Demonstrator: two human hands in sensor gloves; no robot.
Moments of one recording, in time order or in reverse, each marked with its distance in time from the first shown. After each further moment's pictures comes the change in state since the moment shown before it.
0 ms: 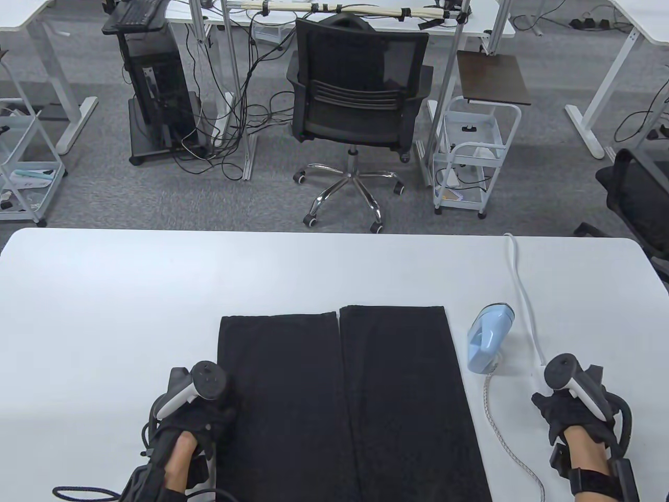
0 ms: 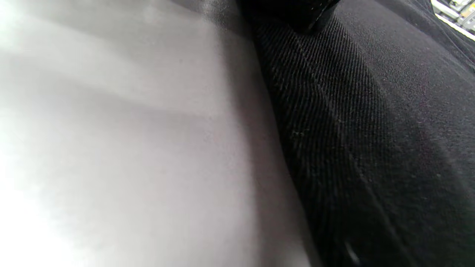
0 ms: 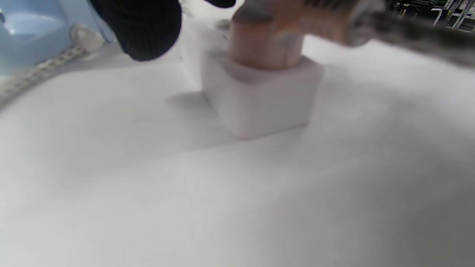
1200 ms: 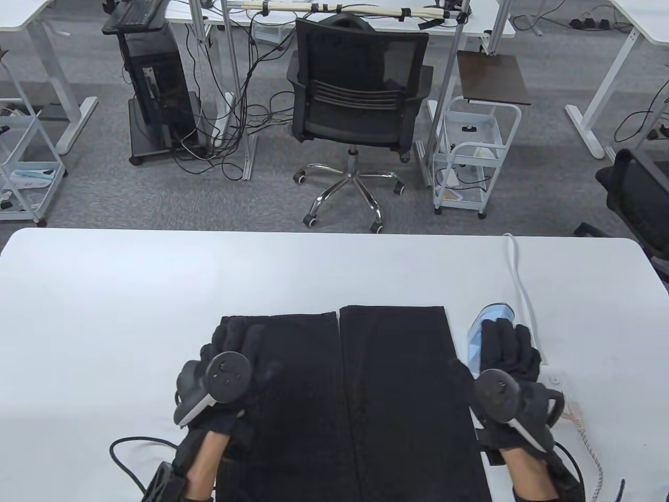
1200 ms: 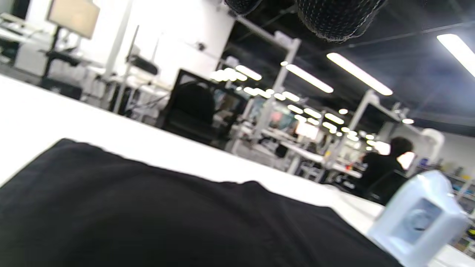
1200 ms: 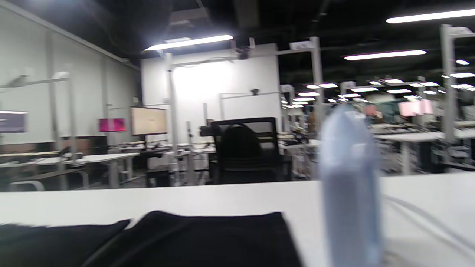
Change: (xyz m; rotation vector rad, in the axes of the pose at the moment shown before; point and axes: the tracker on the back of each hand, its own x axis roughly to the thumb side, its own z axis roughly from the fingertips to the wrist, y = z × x) left_hand 0.123 0.058 0.085 0.663 -0.345 -0.041; right_hand 0.148 -0.059 0.174 -0.675 -0.580 -0.143
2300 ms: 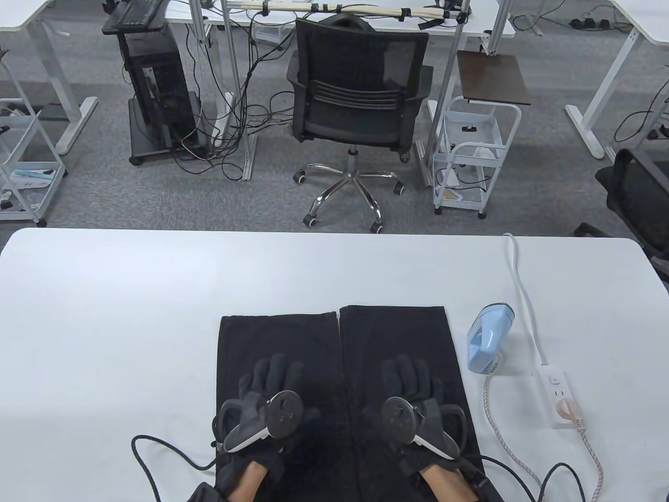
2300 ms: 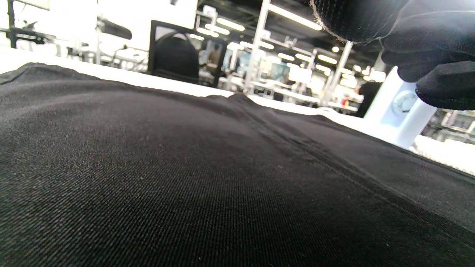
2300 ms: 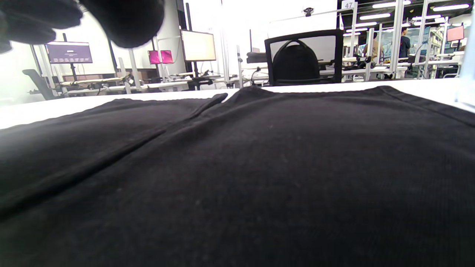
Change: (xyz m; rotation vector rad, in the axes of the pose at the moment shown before) left_hand 0.021 -0.084 0.012 -0.205 -0.028 -0.145; right_hand 0.070 0.102 0.017 0.334 -0.132 -0.035
